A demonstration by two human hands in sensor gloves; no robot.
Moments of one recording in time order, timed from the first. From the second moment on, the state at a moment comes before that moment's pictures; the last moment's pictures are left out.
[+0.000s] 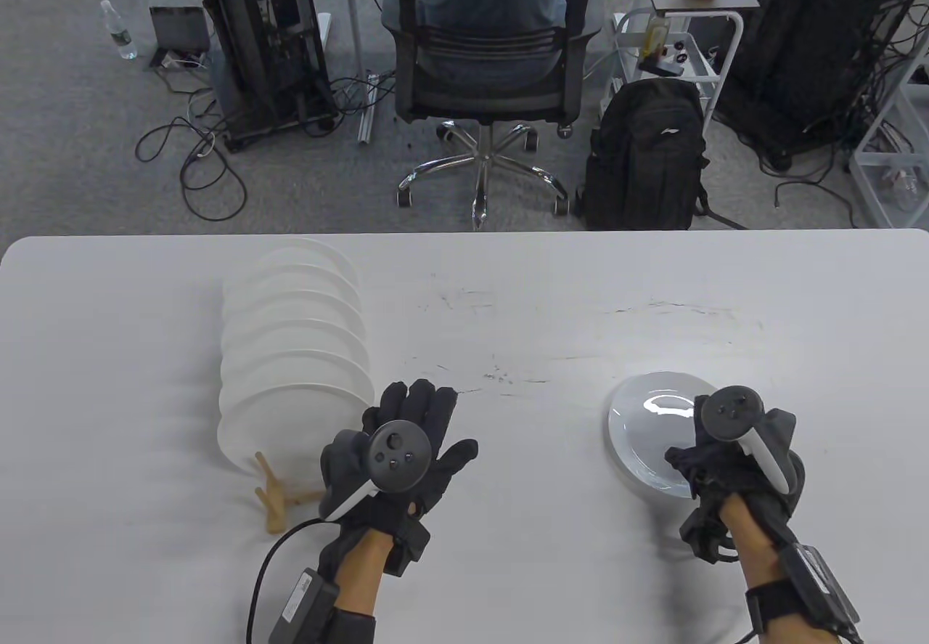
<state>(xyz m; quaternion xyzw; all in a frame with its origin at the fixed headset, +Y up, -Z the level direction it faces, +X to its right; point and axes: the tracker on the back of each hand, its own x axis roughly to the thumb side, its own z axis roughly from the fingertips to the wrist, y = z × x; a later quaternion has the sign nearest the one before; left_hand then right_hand) -0.113 -0.688 -0.296 0.00 -0.15 0.21 0.97 0.308 -0.739 -0.338 -0.22 0.15 0.95 0.14</state>
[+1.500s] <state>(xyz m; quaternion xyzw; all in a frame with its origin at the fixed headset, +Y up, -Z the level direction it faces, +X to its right) -0.131 -0.630 -0.289 0.04 -0.12 0.46 0.88 0.244 -0.663 -0.298 0.06 -0.07 0.92 0.37</state>
